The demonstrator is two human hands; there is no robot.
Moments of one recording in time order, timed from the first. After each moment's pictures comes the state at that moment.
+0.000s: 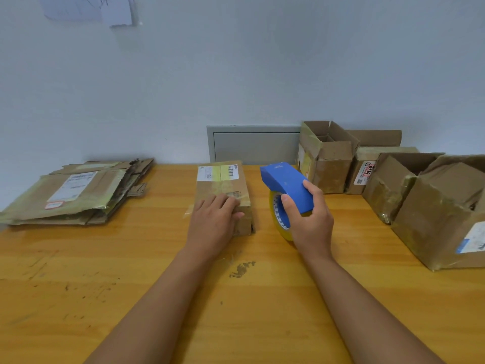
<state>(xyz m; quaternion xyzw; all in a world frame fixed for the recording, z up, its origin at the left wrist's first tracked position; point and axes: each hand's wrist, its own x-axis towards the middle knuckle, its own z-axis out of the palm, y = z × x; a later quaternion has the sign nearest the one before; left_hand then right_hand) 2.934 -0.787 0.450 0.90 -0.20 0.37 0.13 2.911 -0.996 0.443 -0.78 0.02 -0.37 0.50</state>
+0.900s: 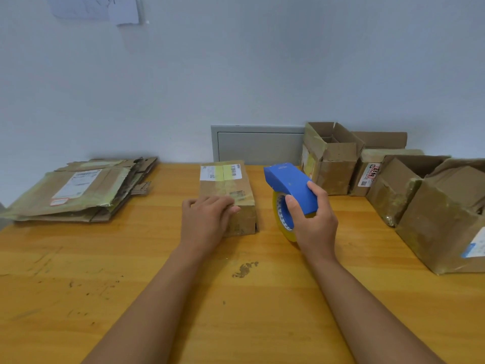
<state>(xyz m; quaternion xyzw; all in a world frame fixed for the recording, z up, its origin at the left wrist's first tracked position) 2.930 -0.770 0.458 0.91 -0.15 0.32 0.21 2.911 -0.995 0.445 -0.78 0.03 -0.37 0.50</state>
